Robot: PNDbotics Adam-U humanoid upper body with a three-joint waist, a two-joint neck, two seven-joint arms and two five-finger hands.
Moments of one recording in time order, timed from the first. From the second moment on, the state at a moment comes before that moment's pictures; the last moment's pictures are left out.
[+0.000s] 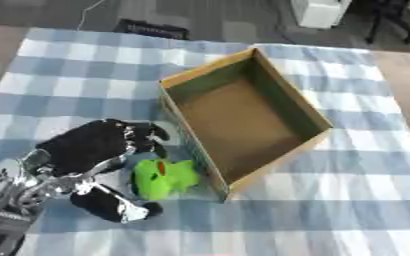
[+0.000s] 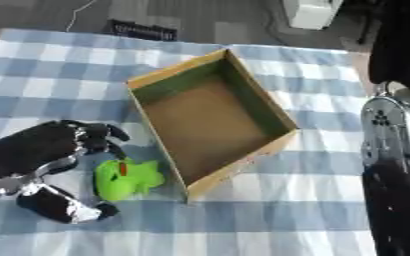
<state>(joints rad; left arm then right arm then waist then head) -0.26 0.61 -0.30 -1.99 -0.79 -0.21 -0.46 -0.51 -0.26 0.01 -1.98 -0.55 -0.50 0.15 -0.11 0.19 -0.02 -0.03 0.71</state>
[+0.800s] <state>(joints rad) -0.34 0.61 -0.30 -1.99 -0.73 -0.18 -0.45 -0.51 -0.25 0.01 -1.98 -0.55 -0.50 0.15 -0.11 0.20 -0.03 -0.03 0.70</state>
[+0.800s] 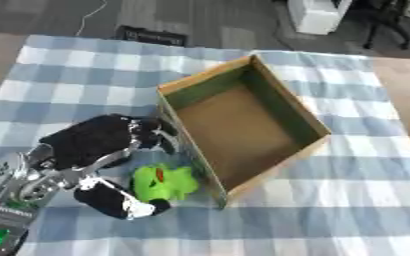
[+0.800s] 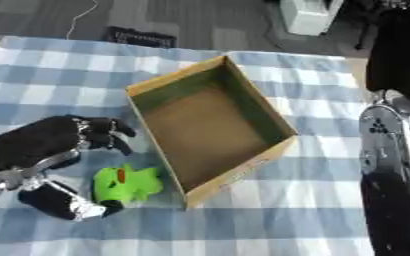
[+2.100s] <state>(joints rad) -0.34 0.59 -0.34 -1.90 -0.74 -0.15 -0.54 -0.52 -0.24 0.01 -1.98 -0.55 -0.50 0.15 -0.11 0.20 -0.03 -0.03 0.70</state>
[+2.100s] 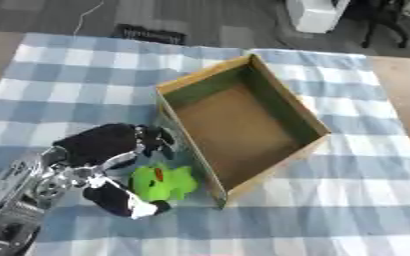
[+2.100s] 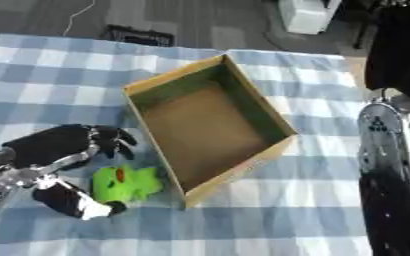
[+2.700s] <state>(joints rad) -0.34 0.58 -0.35 -1.88 -0.74 -0.14 -0.56 -0.52 -0.24 0.01 -1.98 -0.55 -0.50 0.15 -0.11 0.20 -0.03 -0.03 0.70</state>
